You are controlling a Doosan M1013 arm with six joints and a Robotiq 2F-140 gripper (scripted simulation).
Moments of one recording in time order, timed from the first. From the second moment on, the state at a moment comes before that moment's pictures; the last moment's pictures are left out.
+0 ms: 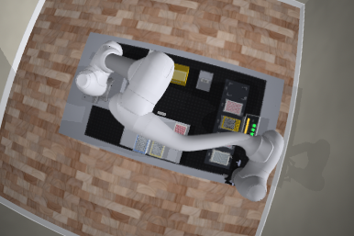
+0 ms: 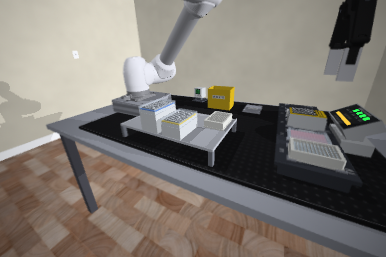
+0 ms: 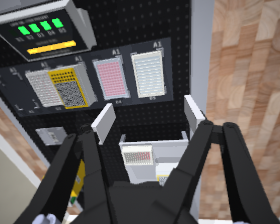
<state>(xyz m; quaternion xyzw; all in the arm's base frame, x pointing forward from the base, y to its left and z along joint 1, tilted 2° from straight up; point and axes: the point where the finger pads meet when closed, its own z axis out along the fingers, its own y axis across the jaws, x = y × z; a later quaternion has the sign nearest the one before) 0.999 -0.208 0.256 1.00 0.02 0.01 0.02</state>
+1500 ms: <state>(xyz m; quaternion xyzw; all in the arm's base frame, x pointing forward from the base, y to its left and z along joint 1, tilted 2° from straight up) 0.918 -0.206 0.262 0.97 0.23 0.01 0.02</state>
